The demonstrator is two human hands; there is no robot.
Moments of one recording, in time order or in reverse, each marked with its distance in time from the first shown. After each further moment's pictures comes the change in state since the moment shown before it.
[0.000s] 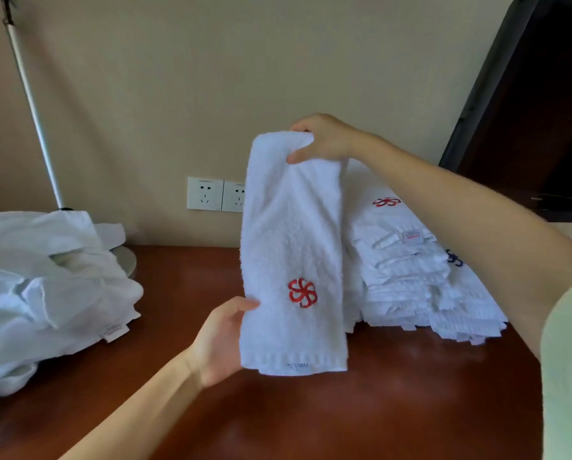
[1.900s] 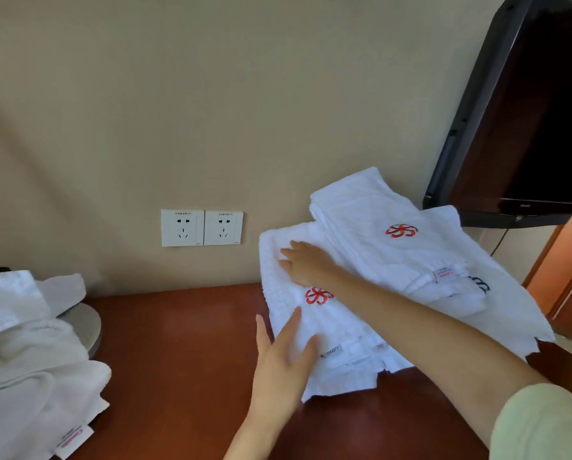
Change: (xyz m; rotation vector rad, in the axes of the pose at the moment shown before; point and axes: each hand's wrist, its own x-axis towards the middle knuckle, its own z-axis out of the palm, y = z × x) left_hand 0.096 -0.018 0.013 0.749 0.216 0.369; right_hand 0.012 0.083 0.191 -0.322 -0.232 0.411
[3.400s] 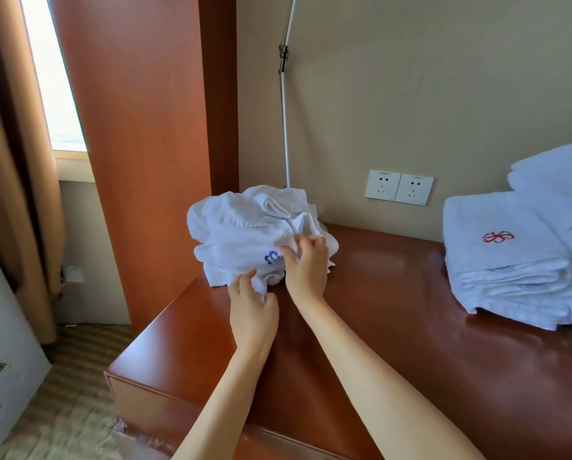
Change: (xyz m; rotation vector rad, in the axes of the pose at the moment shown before) left_hand -0.244 -0.057 -0.178 0.296 1.050 -0.173; right_hand -0.247 -0.349 0.045 1.231 0.489 -0.303
